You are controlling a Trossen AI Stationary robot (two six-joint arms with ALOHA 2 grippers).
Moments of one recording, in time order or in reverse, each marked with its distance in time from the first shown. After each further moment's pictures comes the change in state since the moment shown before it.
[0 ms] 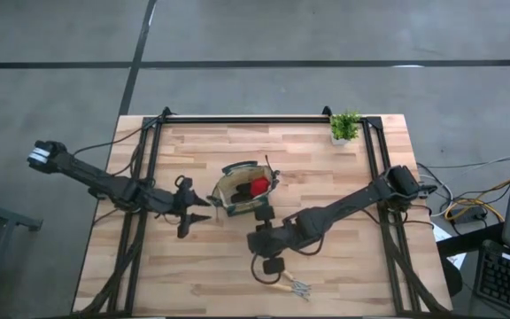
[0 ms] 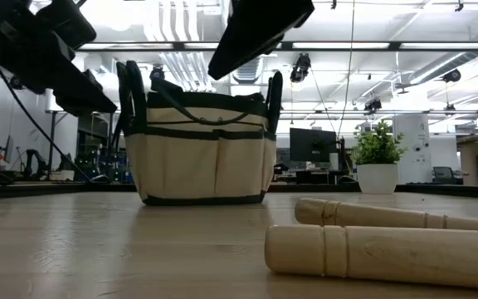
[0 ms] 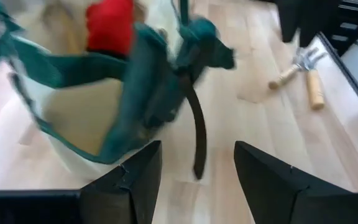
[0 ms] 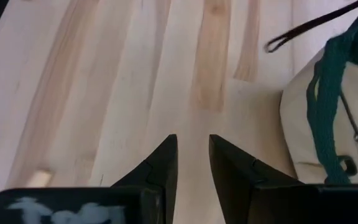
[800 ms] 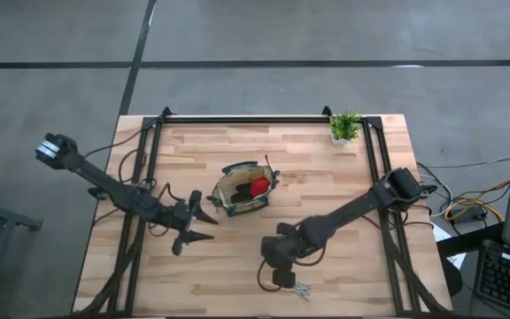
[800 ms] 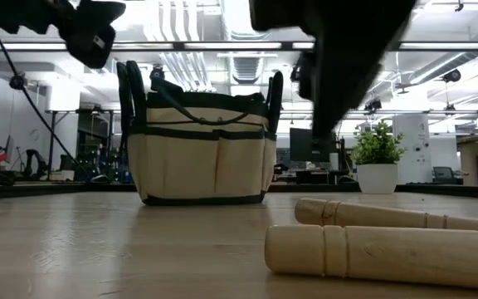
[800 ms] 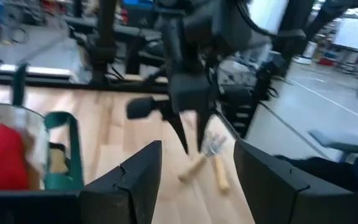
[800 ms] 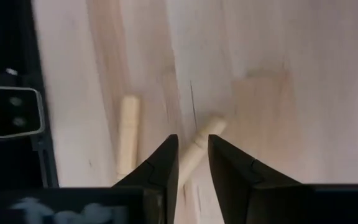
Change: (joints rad) left arm -0.164 0.178 0.003 0.603 0.031 0.138; right arm 0.057 0.000 -0.118 -0.070 -0.309 0.532
